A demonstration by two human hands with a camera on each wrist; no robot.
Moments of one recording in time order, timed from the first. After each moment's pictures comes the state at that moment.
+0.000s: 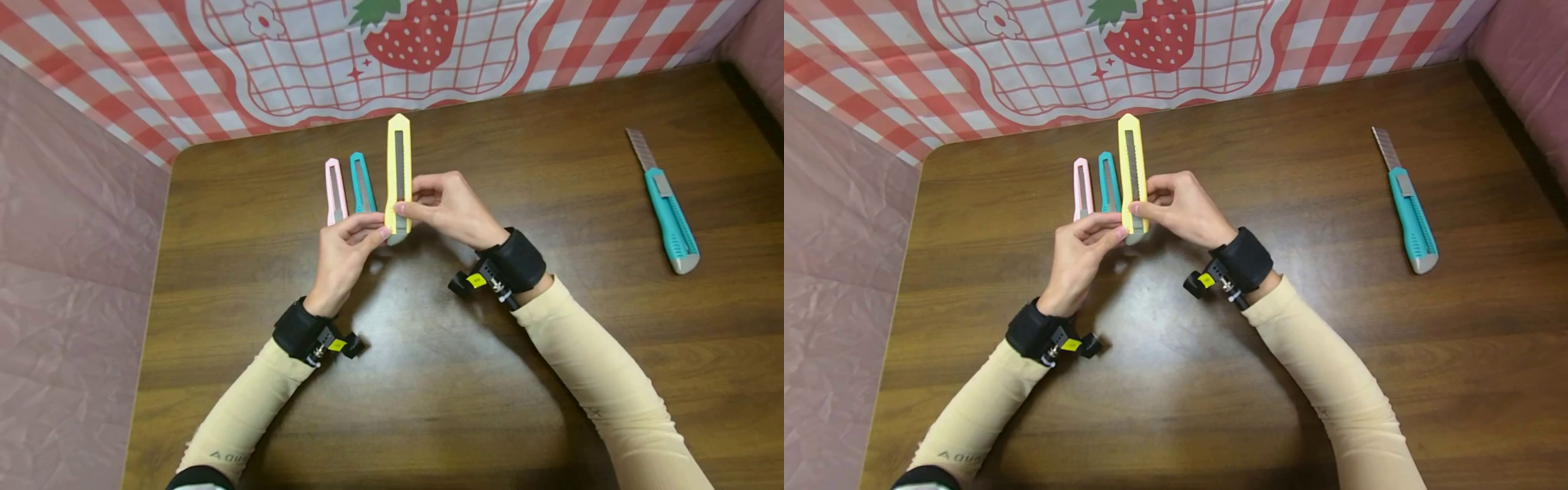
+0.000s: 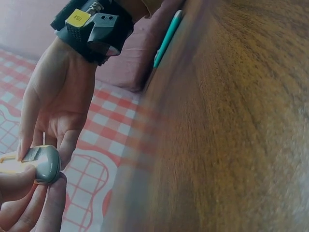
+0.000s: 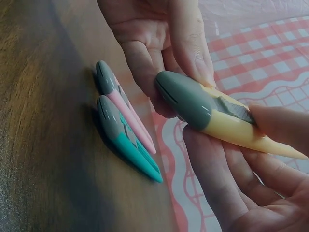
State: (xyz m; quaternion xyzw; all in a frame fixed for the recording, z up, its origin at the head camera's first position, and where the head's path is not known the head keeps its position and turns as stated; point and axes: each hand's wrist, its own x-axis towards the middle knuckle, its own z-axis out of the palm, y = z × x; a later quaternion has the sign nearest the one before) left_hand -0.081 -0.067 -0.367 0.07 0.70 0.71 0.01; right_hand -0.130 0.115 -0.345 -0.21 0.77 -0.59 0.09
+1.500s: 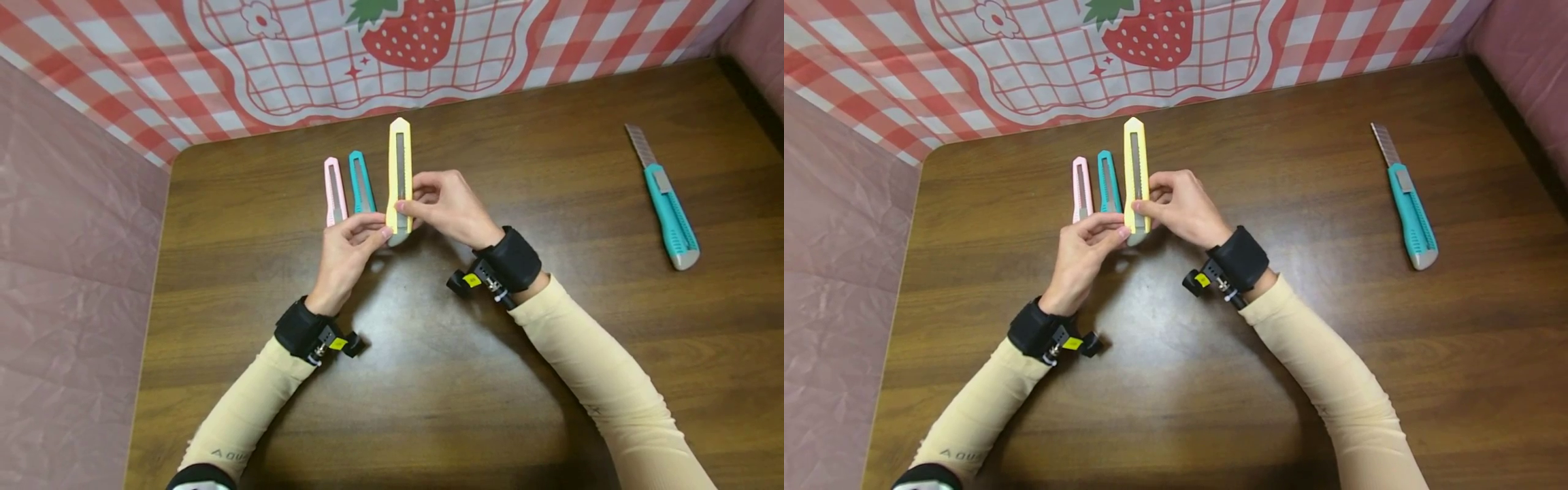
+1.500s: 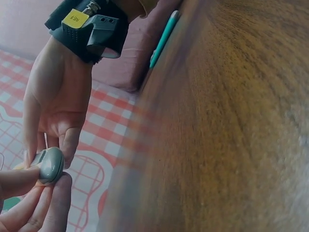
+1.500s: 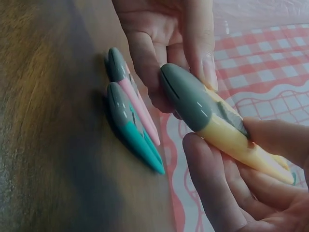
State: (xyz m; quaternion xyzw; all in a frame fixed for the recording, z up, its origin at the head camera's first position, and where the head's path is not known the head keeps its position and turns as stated) left_hand -0.089 -0.069 -0.395 0.06 0.70 0.71 0.03; right_hand -0.120 0.110 -0.328 -0.17 0.78 -0.60 0.10
